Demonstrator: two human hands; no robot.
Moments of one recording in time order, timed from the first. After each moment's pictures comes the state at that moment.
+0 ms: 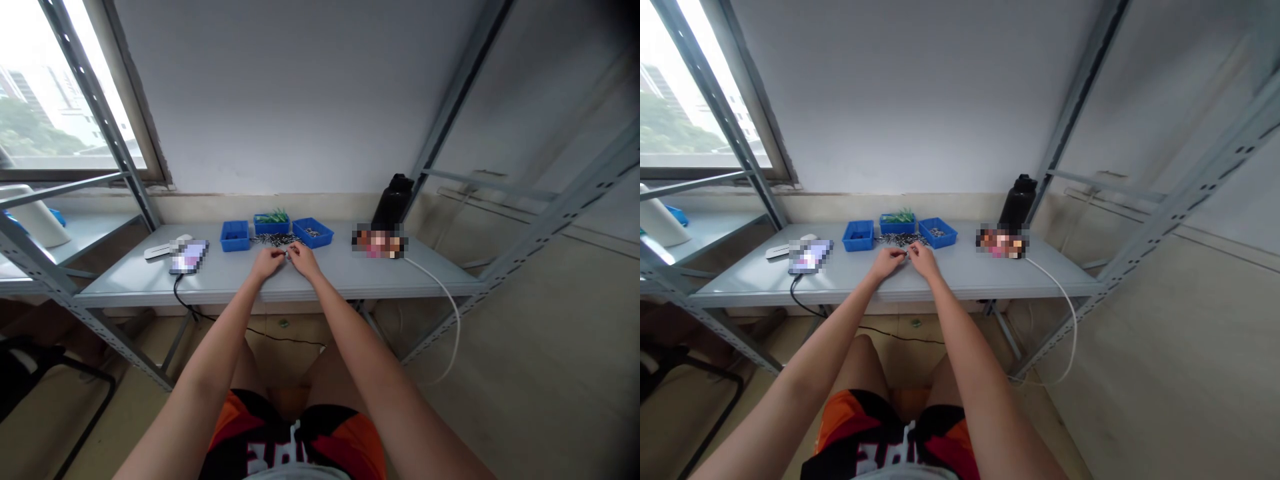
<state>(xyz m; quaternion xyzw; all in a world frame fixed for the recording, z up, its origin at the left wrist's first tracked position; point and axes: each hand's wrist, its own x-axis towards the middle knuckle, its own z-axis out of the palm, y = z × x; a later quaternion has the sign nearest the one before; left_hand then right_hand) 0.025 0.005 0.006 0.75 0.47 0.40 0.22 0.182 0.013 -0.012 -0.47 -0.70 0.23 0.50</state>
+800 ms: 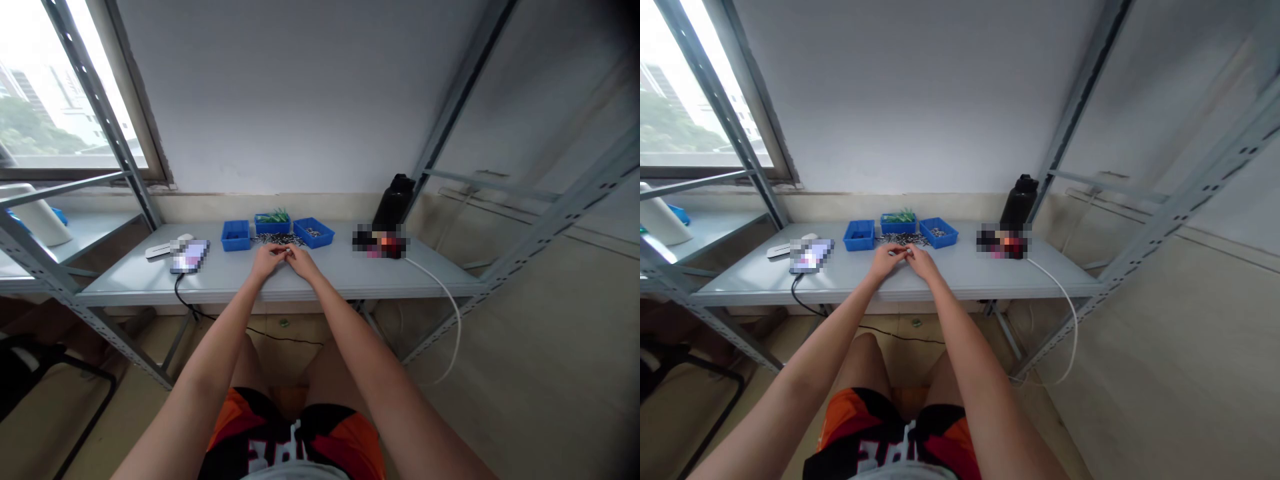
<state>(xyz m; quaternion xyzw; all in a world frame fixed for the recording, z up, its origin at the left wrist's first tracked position) 0.025 -0.001 0.012 0.74 0.44 0.47 0.19 0.182 0.011 -0.014 -0.43 -0.78 0.19 0.42</state>
